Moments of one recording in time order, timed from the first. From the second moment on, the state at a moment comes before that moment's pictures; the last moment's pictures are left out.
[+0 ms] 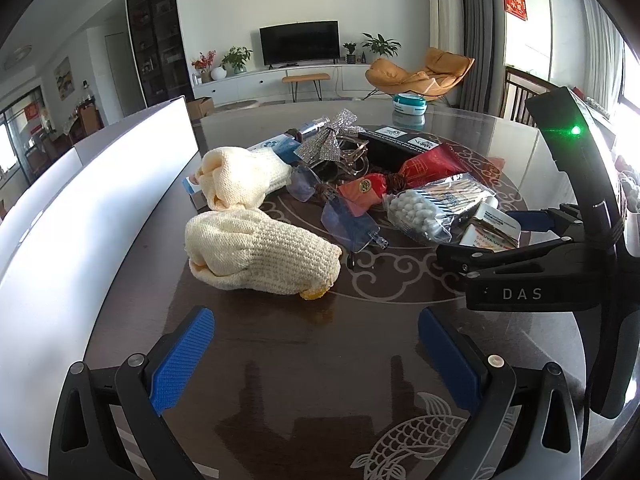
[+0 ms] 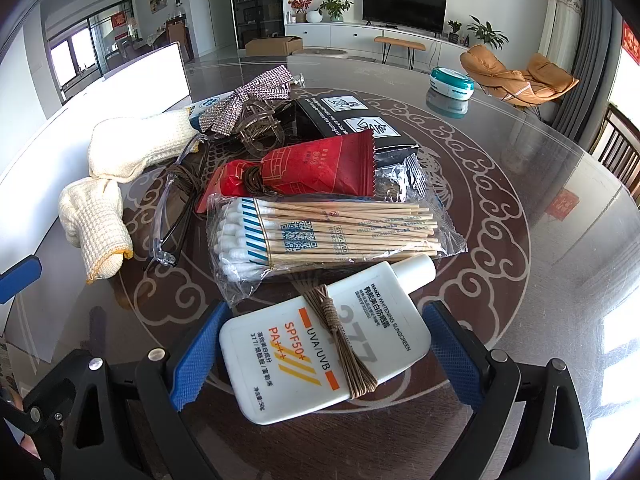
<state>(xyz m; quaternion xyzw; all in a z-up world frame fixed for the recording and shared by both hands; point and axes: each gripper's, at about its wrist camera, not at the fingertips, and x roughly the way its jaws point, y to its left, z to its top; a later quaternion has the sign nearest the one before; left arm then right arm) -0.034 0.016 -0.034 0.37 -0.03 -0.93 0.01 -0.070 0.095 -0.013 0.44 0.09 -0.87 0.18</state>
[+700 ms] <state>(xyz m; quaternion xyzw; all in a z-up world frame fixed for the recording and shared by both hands) -0.031 -0.029 -0.041 0.40 0.08 -0.91 -0.01 -0.070 0.095 -0.013 0.44 0.09 -0.87 0.18</state>
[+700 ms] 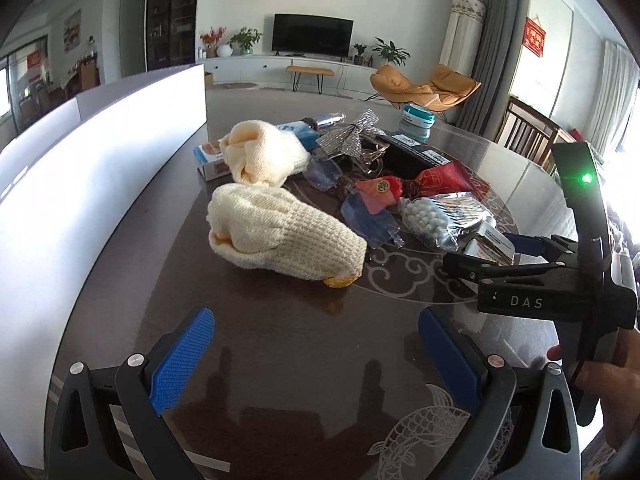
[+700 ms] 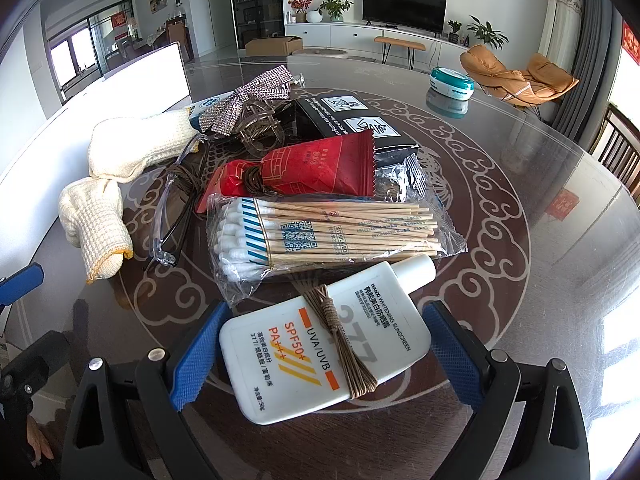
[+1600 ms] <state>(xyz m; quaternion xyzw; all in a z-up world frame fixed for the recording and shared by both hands) -0.100 -0.068 -0.045 0.46 0.09 -0.88 0.07 -0.070 0.095 -0.013 0.44 0.09 -0.87 0.18</state>
